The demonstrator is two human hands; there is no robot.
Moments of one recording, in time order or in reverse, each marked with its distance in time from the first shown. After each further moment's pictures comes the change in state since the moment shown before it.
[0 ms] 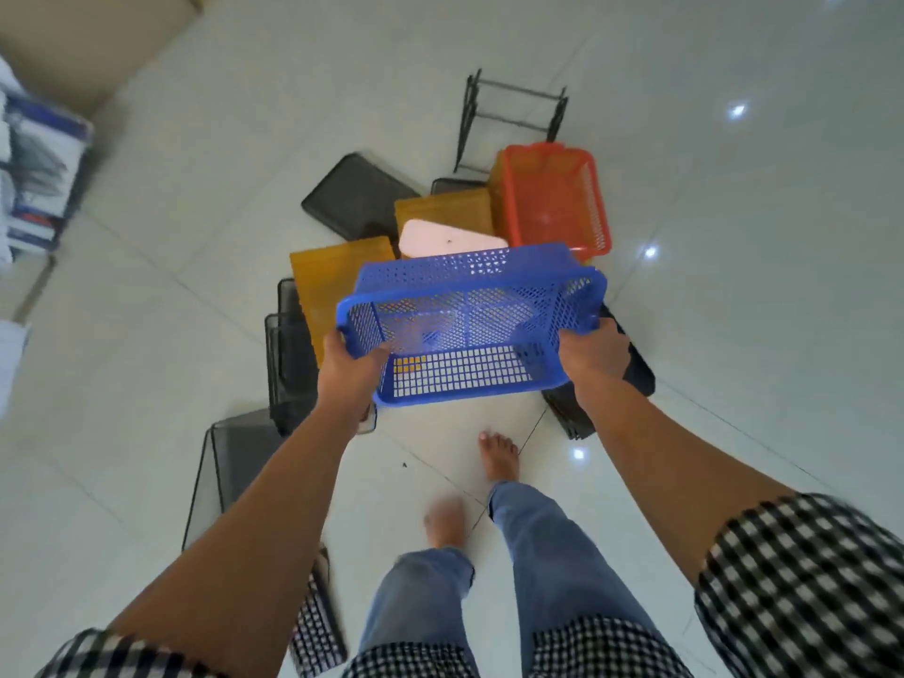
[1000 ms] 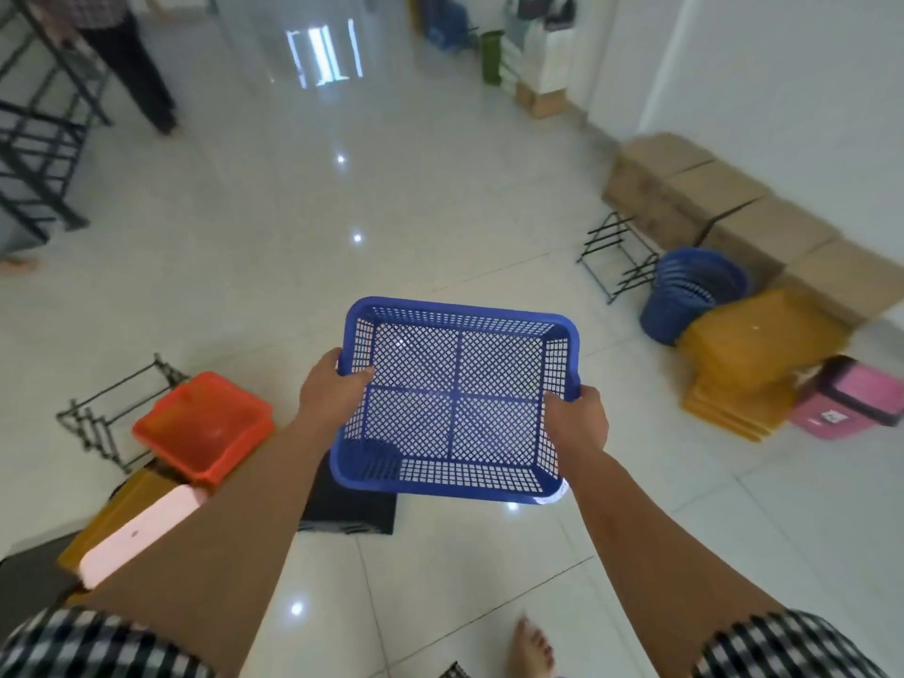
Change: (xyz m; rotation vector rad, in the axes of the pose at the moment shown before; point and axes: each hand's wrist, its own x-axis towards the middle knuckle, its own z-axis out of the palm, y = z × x) left_hand -0.387 0.130 0.348 0.580 -0.767 0.786; right_hand -0.155 0.393 -0.362 0.961 0.631 0.494
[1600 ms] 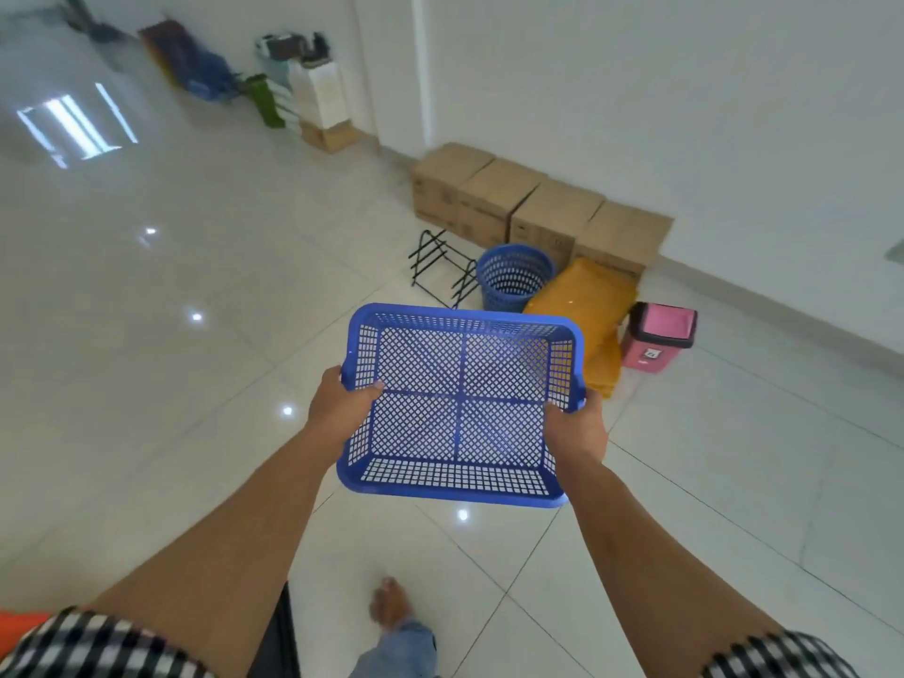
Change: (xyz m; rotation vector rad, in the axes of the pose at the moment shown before) left_hand 0.039 0.177 0.290 0.012 -0.422 0.089; right_hand 0.150 0.017 -0.209 0.199 0.448 0.136
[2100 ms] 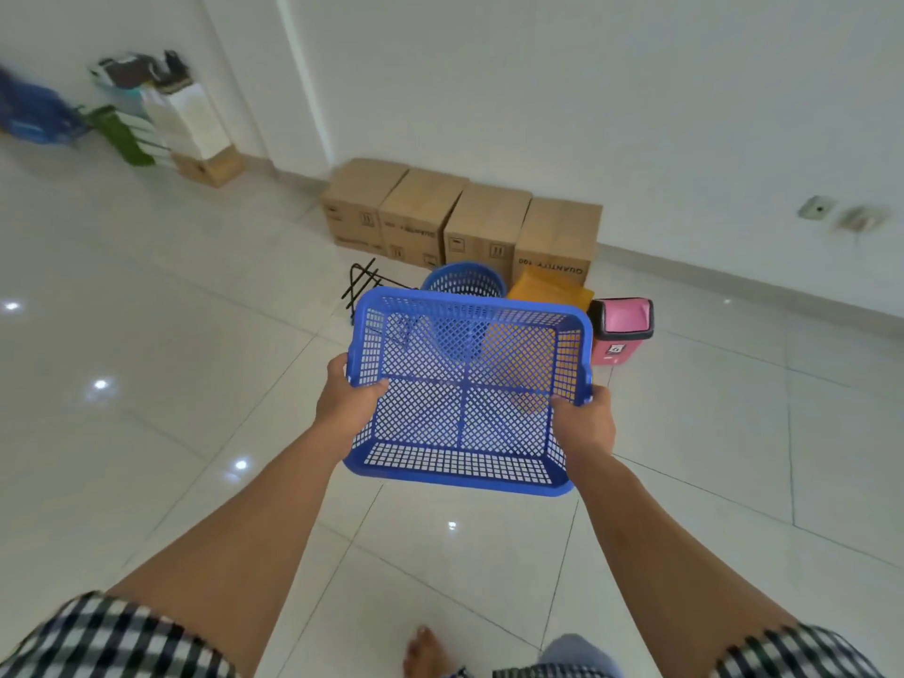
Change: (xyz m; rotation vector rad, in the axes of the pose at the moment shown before) left_hand 0.194 0.112 0.059 0.097 -0.224 0.074; right_hand 0.125 -0.080 0.068 0.124 0.224 0.122
